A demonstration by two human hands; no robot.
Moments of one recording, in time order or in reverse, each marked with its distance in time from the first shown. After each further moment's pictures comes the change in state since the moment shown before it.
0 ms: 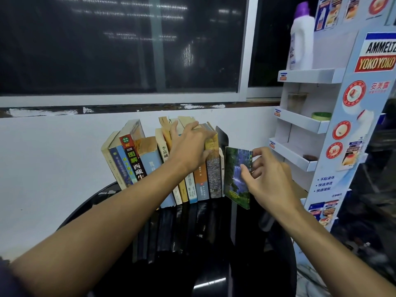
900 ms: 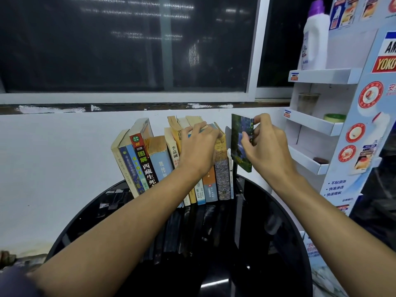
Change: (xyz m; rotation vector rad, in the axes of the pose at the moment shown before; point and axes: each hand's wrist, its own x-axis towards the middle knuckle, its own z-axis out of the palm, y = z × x) left_hand -0.003 -0.005 0.011 0.019 0.104 -0.023; right_hand 0.067 -0.022 0.024 -0.114 0.102 -0.237
